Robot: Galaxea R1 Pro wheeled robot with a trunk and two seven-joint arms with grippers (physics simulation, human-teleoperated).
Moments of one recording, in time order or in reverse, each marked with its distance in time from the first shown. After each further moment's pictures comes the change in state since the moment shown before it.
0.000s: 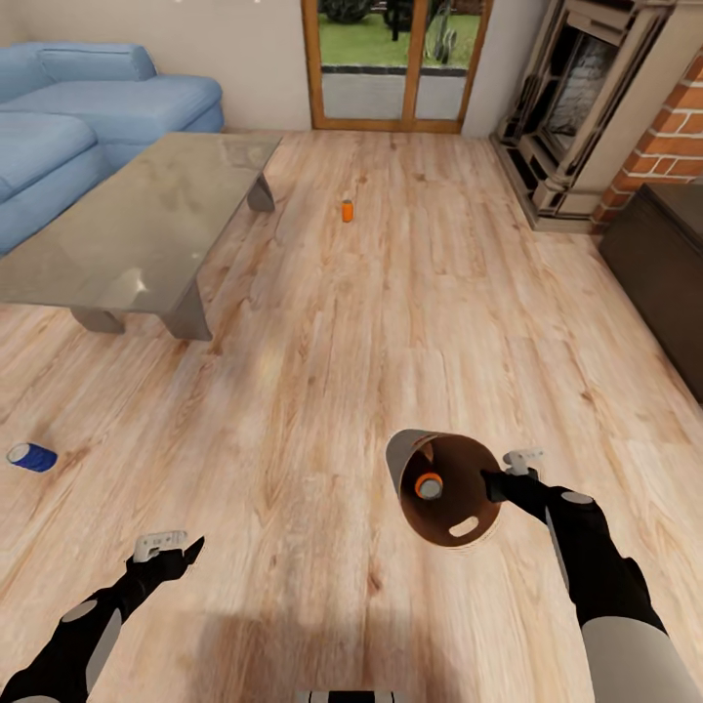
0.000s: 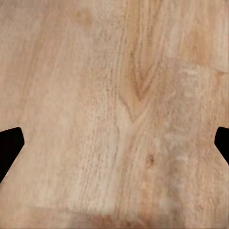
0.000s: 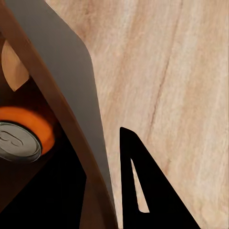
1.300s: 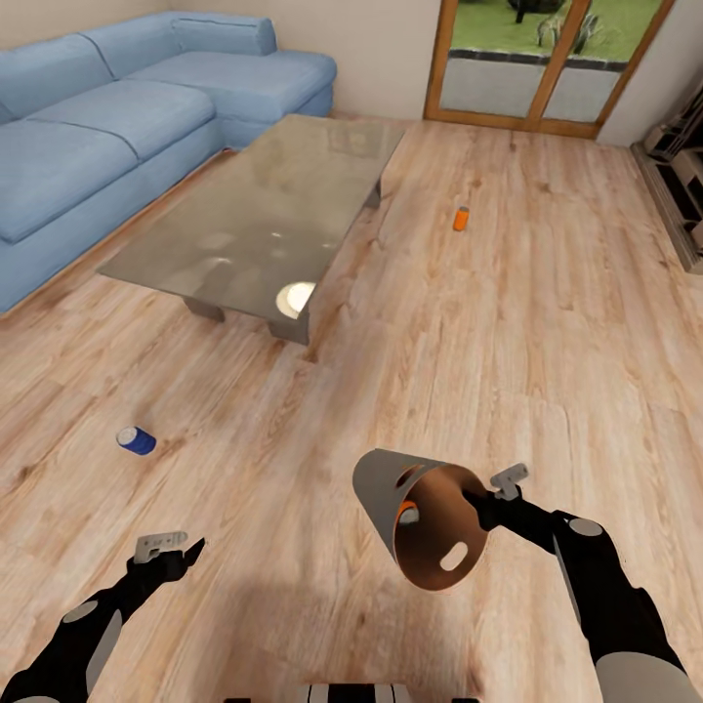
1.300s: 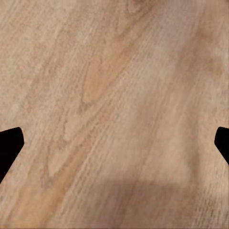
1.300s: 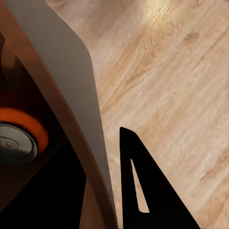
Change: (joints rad) left arm 0.000 -0.001 -0.001 0.005 -0.010 -0.002 0.002; right arm 0.086 -0.013 0.001 -0.012 0.008 -0.183 0.275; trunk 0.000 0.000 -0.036
